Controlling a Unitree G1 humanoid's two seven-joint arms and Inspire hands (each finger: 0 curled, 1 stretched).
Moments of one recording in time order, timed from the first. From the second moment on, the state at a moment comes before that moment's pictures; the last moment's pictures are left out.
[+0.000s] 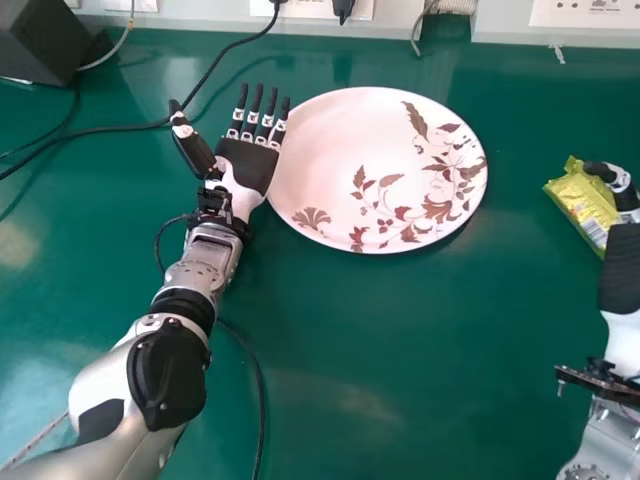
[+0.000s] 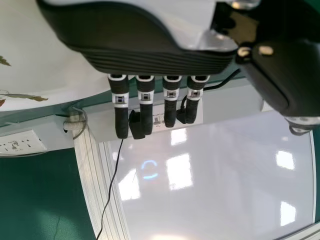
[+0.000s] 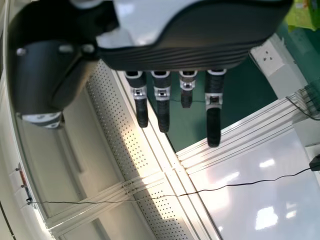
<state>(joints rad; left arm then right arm) -1.02 0.03 0.74 1.27 -0.78 0.06 -0.65 0.07 -0.04 -0.33 -0.21 0.68 -0.47 0.41</state>
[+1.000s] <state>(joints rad) -1.02 0.05 0.74 1.30 -0.71 0.01 -0.66 0.10 -0.06 -0.33 -0.57 -0.16 -0.28 -0.01</state>
